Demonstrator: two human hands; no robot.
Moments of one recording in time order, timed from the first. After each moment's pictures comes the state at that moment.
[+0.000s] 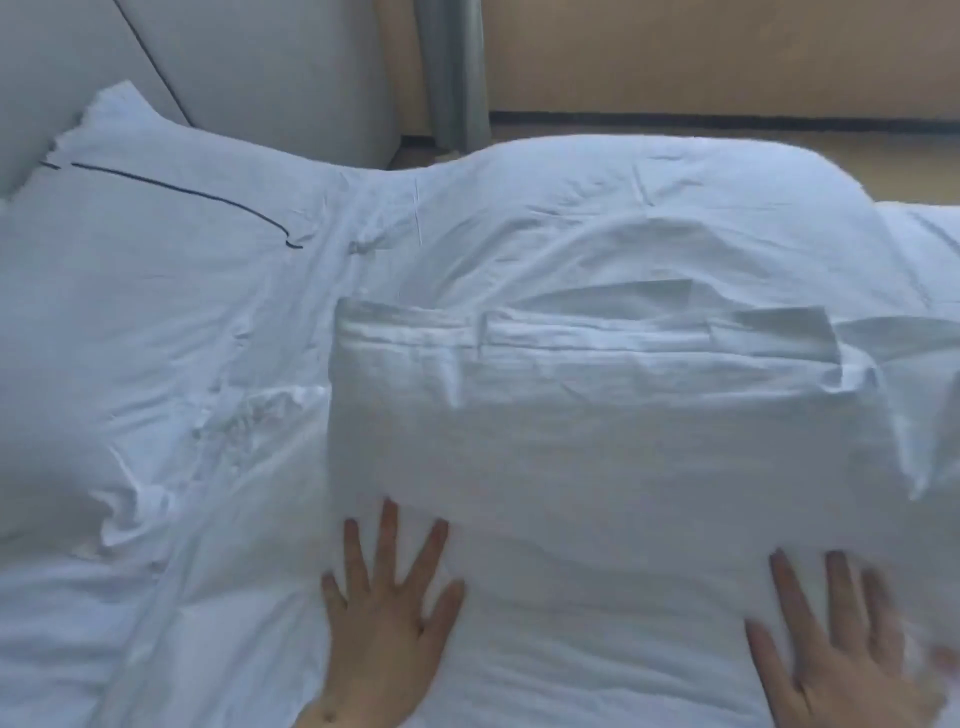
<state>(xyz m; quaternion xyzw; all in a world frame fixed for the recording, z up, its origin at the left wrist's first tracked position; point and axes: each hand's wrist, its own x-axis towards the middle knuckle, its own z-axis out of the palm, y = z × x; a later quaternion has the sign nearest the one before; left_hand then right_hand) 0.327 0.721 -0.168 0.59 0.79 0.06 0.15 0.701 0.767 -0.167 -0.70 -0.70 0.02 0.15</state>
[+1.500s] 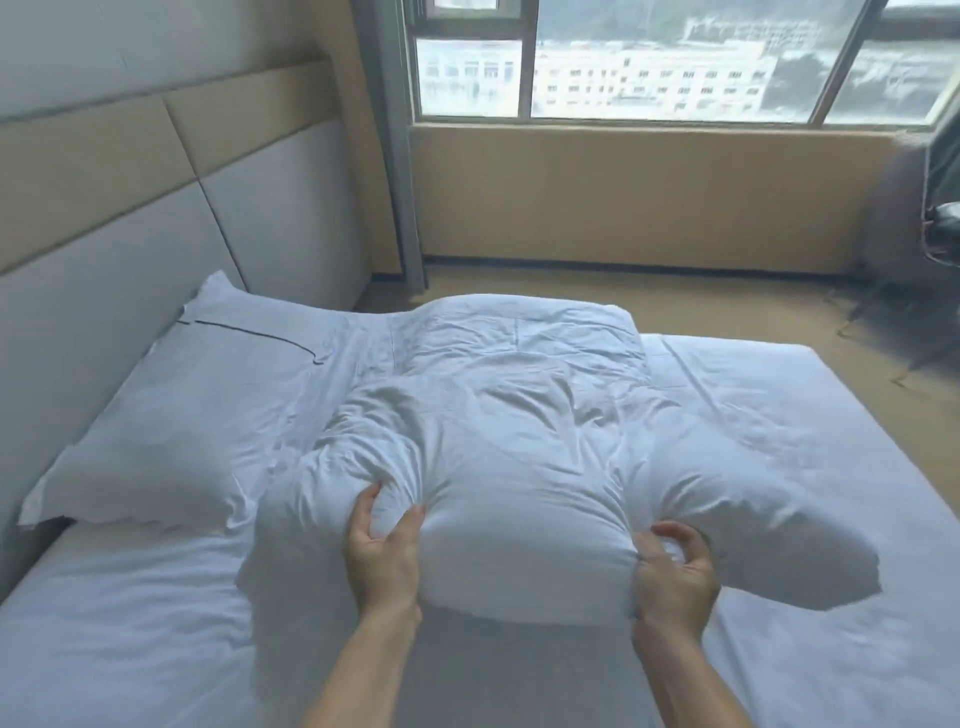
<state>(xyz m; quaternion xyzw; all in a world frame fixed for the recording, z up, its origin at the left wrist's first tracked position) 0.466 0.544 0.193 0.19 0.67 0.63 0.33 0.708 0.561 0.183 -0.69 -0.23 0.31 0.61</state>
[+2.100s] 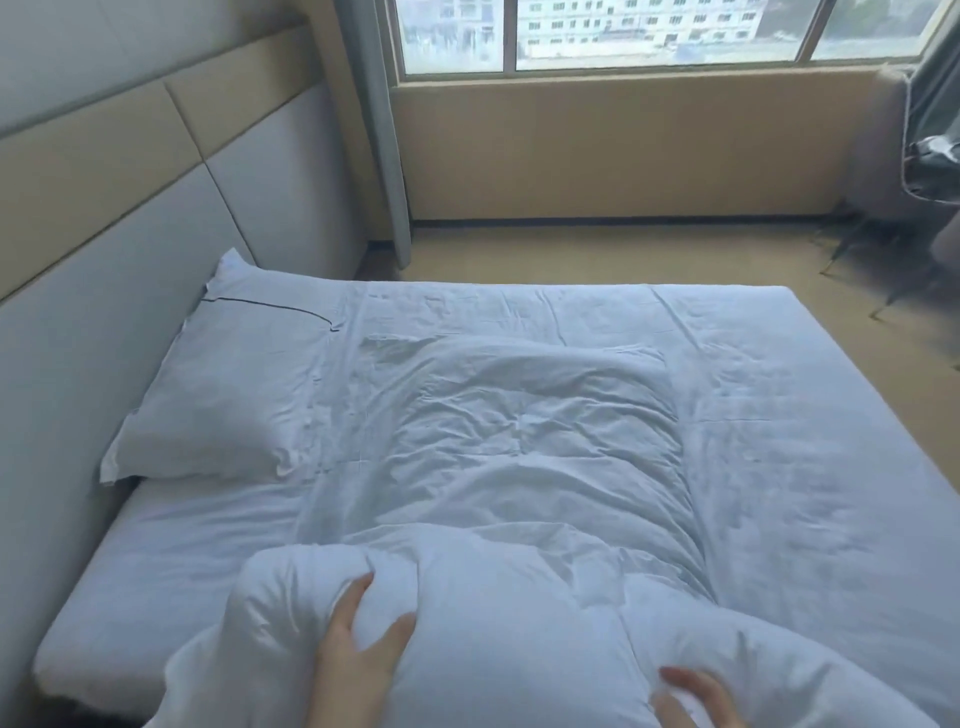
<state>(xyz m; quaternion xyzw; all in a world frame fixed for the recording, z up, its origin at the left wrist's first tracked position) 0.422 0.320 0.273 0.30 0.73 0.43 0.43 0.720 0.289 0.203 -0.63 -0.21 0.38 0.64</state>
